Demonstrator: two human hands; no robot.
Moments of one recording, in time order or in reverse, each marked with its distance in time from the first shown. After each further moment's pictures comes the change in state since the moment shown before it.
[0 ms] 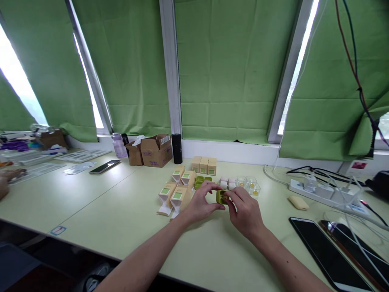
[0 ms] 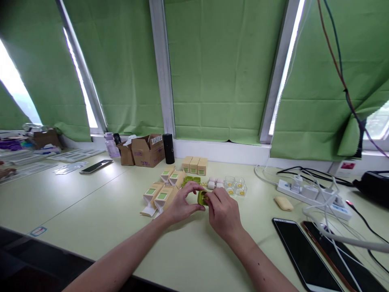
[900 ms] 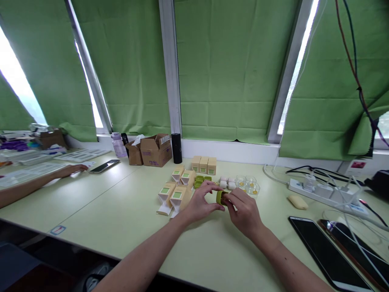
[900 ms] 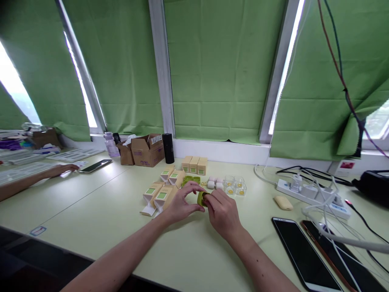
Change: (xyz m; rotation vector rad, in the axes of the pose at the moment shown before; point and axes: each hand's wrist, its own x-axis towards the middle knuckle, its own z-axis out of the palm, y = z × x) left_hand -0.001 0.000 -0.001 -0.029 -0.008 0.004; right_hand -0.002 0.005 0.004 0.105 0.010 -0.059
